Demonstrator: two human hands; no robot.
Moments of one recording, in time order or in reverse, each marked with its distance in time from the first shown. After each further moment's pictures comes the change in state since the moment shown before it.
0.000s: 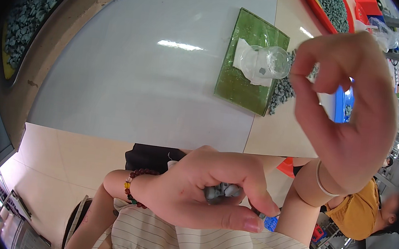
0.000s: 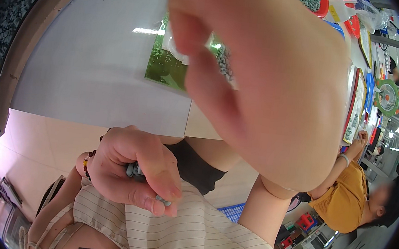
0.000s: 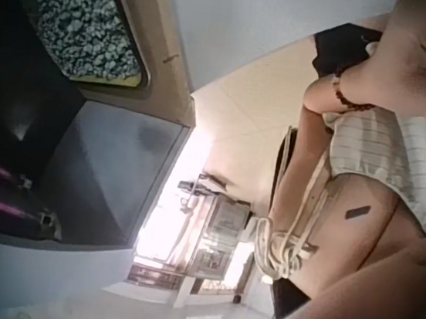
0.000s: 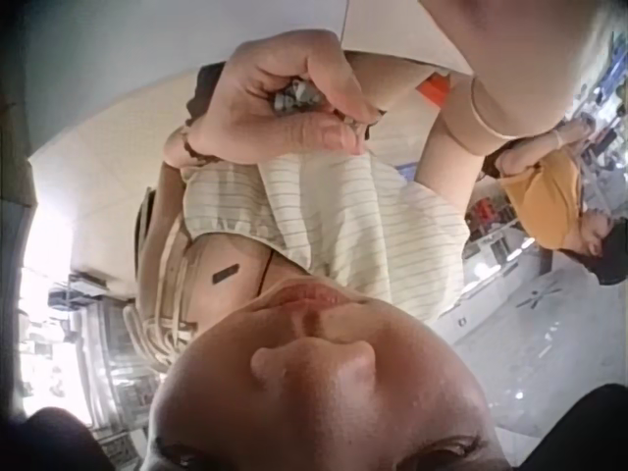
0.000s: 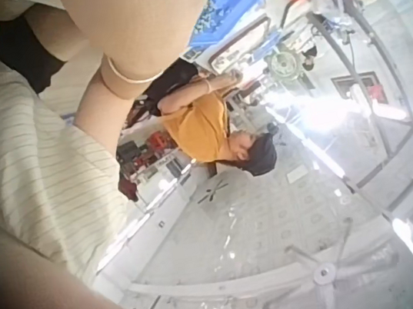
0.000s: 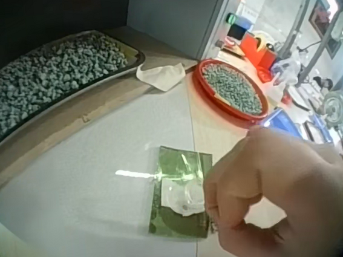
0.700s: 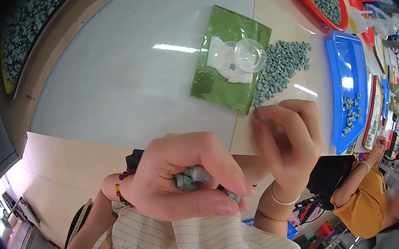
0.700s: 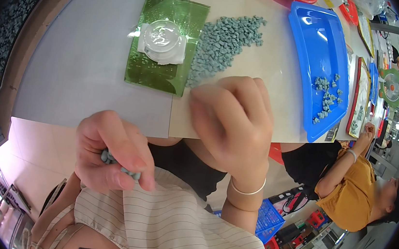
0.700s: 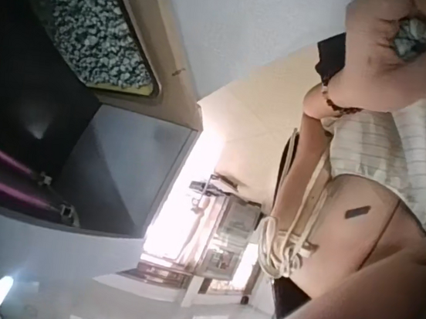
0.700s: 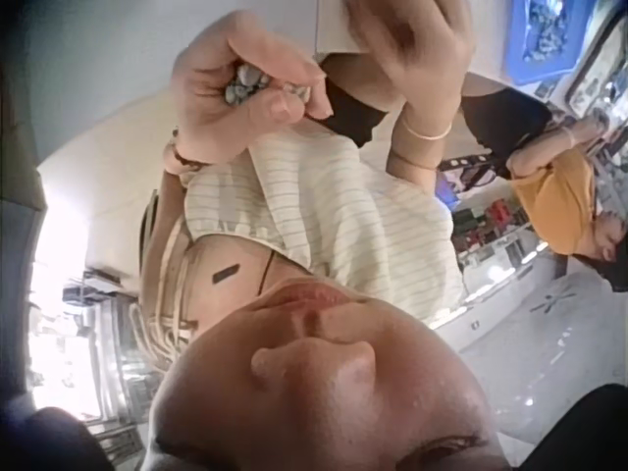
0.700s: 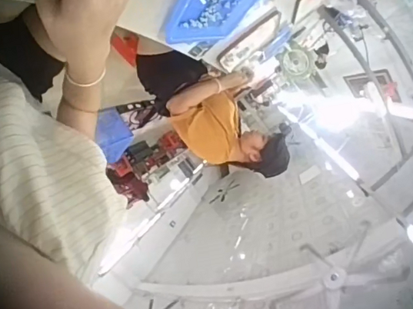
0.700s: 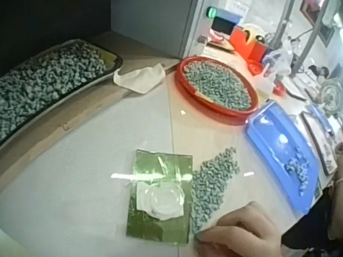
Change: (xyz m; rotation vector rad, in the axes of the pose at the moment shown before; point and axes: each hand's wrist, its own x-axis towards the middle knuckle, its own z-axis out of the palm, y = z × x) left_hand 0.003 0.005 -0.001 0.166 0.150 0.010; right_hand -0.093 0.008 0.057 0.053 0.335 0.501
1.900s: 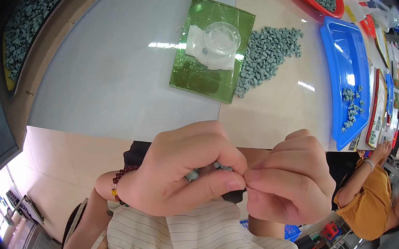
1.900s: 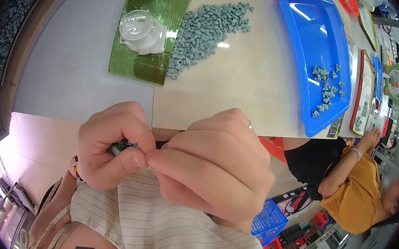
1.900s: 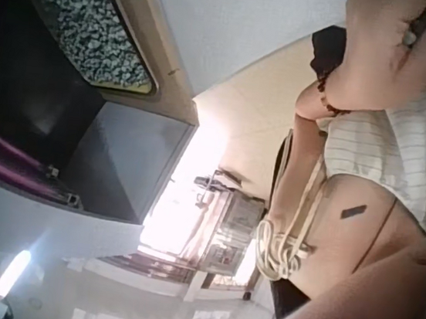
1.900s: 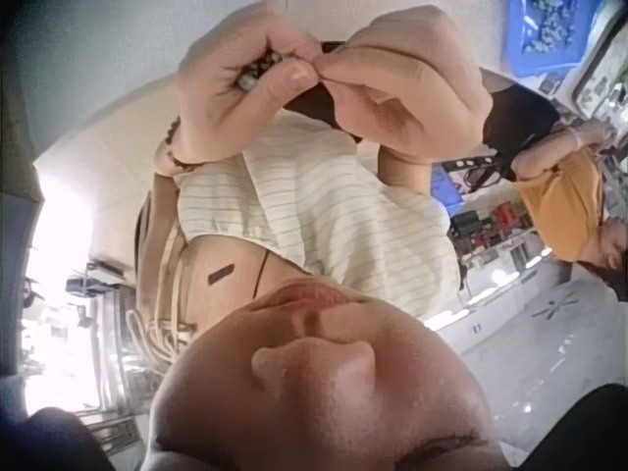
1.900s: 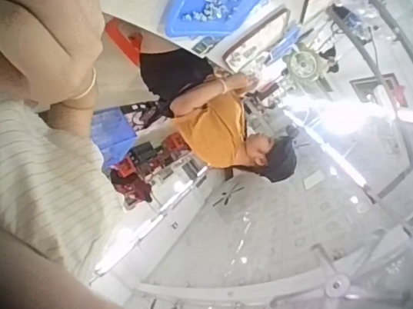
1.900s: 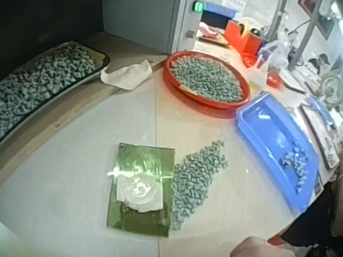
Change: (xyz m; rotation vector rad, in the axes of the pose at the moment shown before) left_hand 0.008 -0.007 0.017 0.671 0.075 -0.021; right_hand -0.016 -0.016 -0.009 0.359 0.200 -0.339
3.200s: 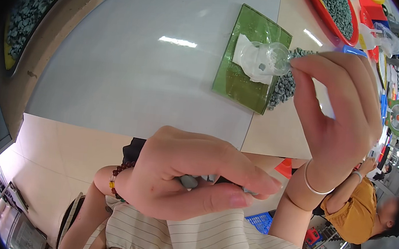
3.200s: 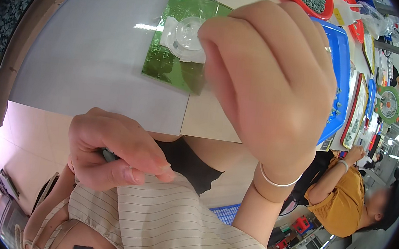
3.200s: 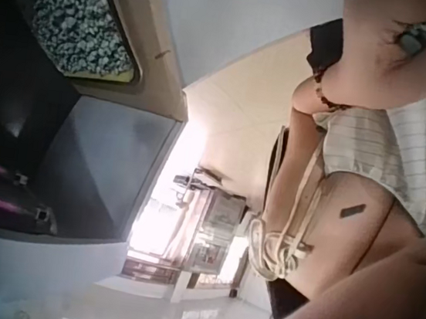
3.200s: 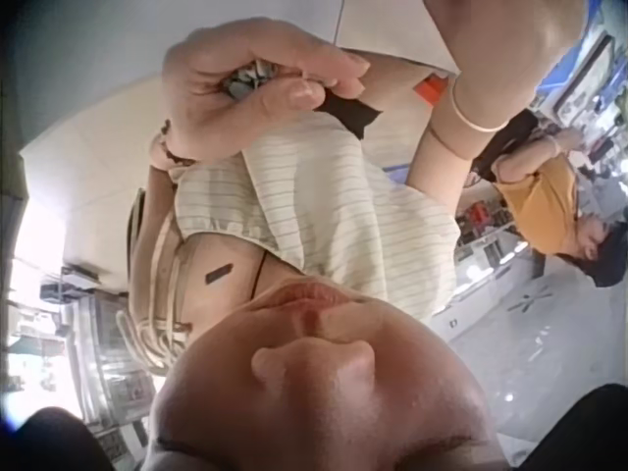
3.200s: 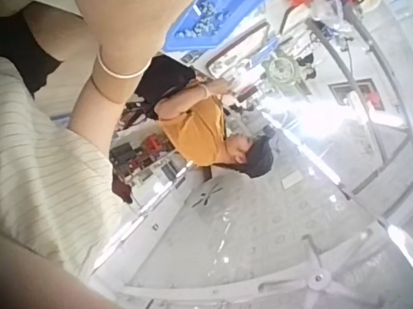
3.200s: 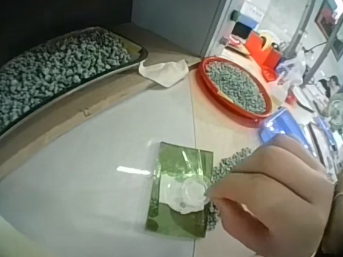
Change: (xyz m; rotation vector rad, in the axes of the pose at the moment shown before) left_hand -0.008 0.002 -0.026 -0.426 0.031 0.091; right_hand 0.087 0.037 0.012 -0.541 -0.288 -0.402
